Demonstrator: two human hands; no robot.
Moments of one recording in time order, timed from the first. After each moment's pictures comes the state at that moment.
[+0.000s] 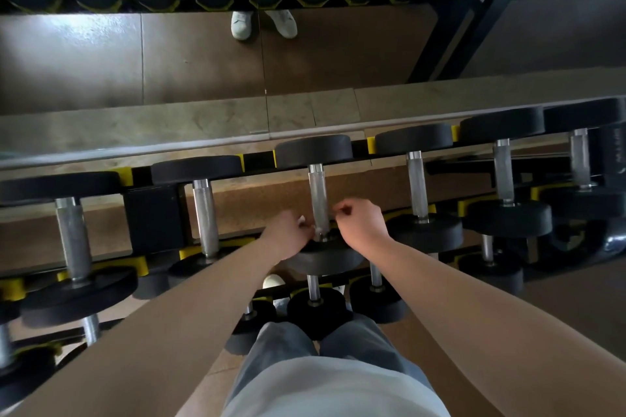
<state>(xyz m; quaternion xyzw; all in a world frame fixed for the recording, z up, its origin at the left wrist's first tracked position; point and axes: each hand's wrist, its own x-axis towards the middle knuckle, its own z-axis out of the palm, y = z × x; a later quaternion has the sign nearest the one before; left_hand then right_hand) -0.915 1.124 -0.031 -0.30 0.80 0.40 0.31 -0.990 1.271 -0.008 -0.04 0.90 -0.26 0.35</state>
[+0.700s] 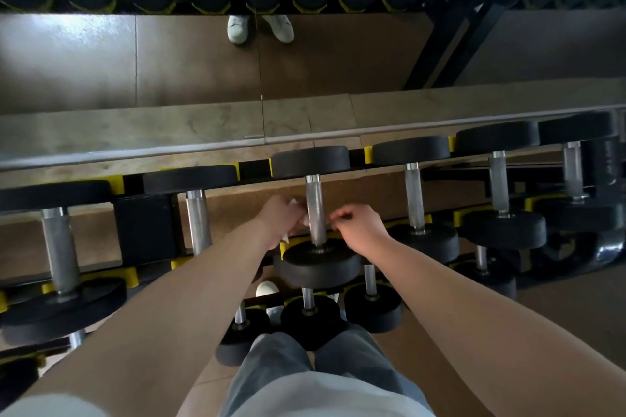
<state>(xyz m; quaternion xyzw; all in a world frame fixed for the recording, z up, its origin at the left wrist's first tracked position) -0.955 1.104 -0.031 -0.41 0.65 0.58 0.26 -1.007 1.268 -0.004 0.01 0.86 -0.27 0.42</state>
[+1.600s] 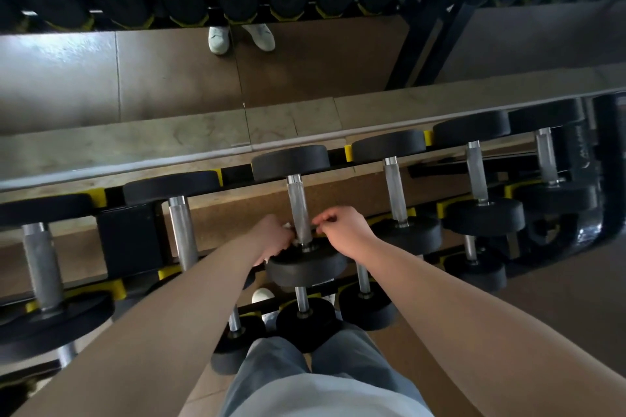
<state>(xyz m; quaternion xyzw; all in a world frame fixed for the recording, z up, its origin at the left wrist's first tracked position) -0.935 1.117 -0.036 -0.34 0.71 0.50 0.35 -0.997 1.276 0.011 0.01 0.85 -0.30 0.43</state>
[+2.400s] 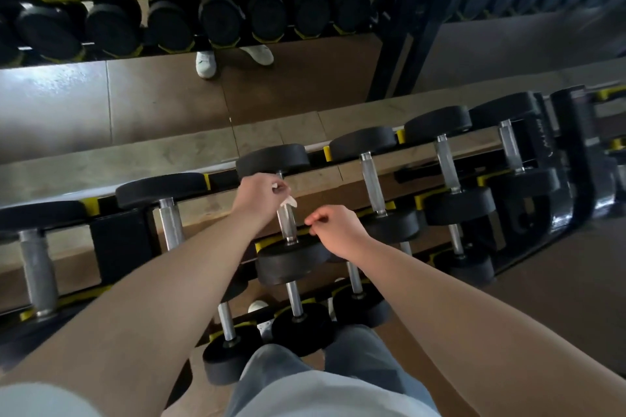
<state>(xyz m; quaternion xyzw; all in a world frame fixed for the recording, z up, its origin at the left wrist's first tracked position) -0.964 1.117 0.007 -0.21 0.89 0.39 0.06 -0.975 1.304 0.028 -0.03 0.87 -0.33 0.37</state>
